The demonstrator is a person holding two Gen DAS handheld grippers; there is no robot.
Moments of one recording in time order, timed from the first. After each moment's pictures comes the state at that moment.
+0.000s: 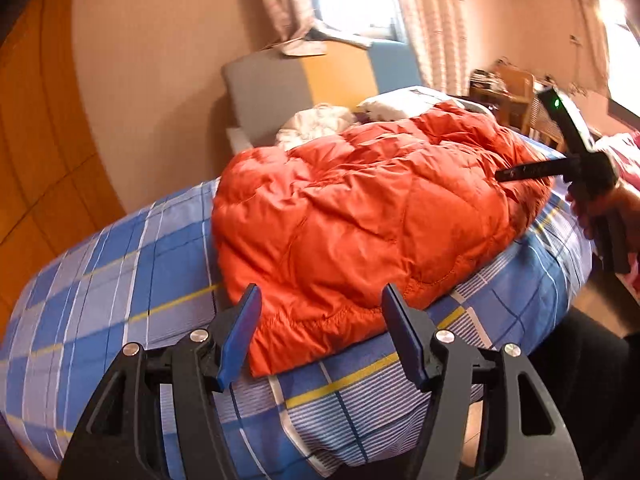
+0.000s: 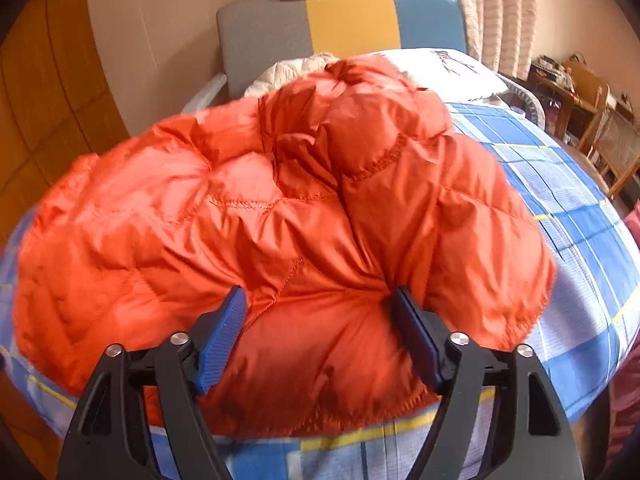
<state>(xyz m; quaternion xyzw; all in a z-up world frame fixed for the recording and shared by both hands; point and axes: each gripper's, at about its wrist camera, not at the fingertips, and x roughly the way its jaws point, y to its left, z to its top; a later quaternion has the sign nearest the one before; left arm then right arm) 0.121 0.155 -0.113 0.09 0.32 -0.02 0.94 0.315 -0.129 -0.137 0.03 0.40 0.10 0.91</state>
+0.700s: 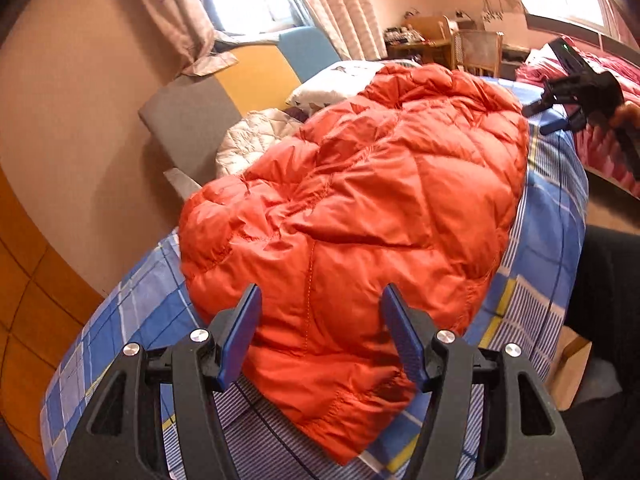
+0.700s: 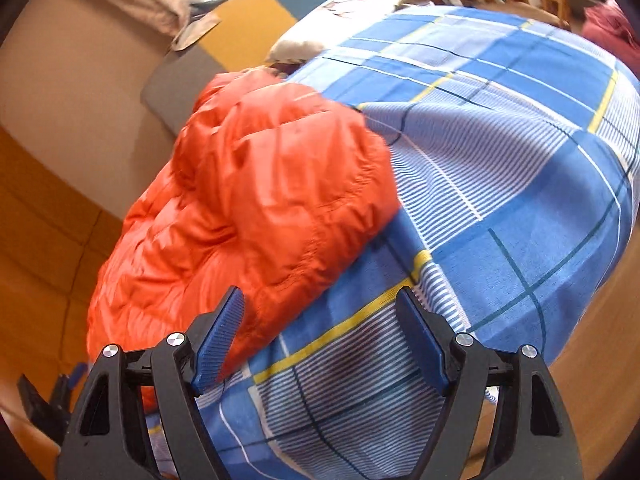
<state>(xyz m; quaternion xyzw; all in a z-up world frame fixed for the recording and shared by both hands) 0.185 0.170 -0.122 0.23 0.32 -0.13 0.91 0.283 -0.239 -0.173 0.29 0.43 0.05 0.85</state>
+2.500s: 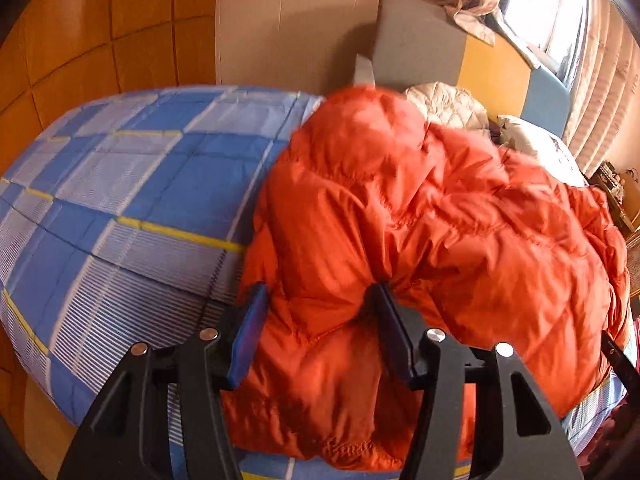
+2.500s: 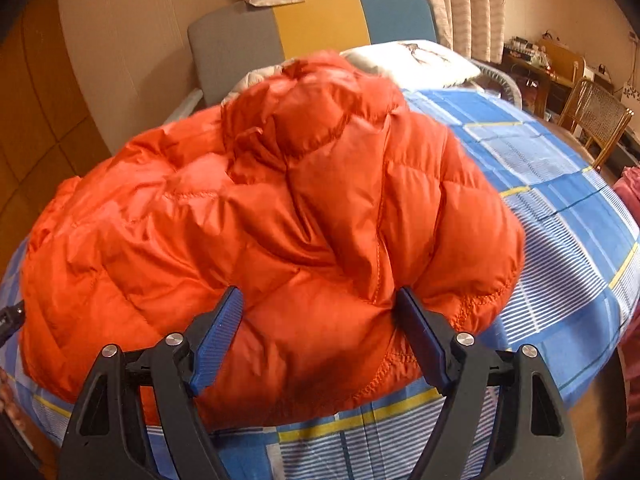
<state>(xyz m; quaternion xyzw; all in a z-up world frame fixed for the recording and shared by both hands) 0.227 0.192 -0.155 -0.17 0.41 0.19 0.88 0.318 -0.145 -0.164 0.06 0.41 0.06 0.91</state>
